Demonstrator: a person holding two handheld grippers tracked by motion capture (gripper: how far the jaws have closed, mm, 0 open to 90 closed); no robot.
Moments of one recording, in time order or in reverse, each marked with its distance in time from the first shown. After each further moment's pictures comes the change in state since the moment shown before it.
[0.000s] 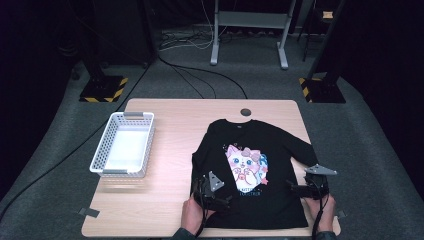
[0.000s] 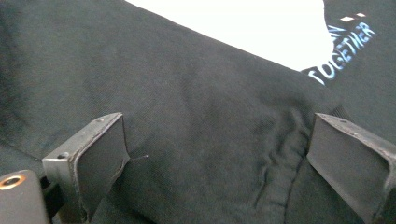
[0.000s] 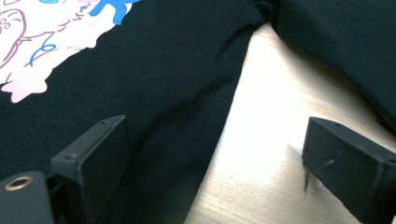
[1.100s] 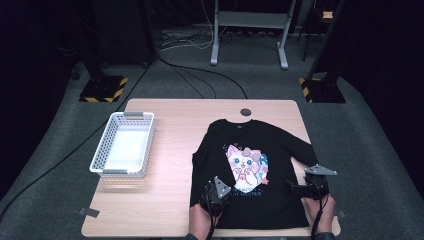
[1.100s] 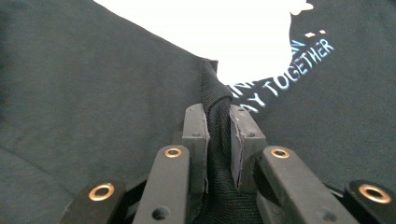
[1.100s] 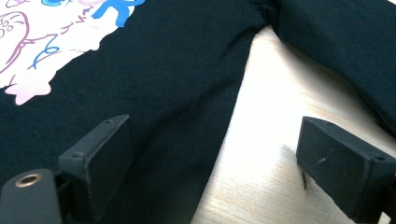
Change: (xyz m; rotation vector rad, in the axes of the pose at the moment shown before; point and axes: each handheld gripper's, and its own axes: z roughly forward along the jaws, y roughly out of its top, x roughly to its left) left arm -0.032 0.004 -0.009 -0.021 0.037 -0.012; right arm 0.001 0.000 -0.001 -0.009 -0.005 -0.004
